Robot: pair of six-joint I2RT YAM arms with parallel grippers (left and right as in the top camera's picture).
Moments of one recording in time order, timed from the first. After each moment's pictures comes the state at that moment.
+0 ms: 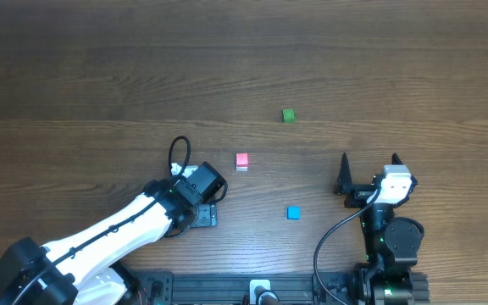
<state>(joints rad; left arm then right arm) -0.76 1.37 0.61 -0.71 -0.10 -0.83 -0.01 0.01 0.01 -0.07 0.00 0.02</state>
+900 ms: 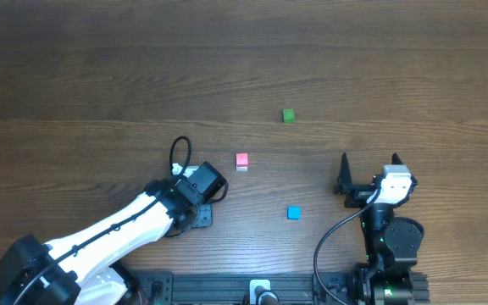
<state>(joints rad) -0.76 1.38 0.61 -0.70 -0.09 -0.83 -0.01 0.01 0.01 -0.07 0.00 0.02</state>
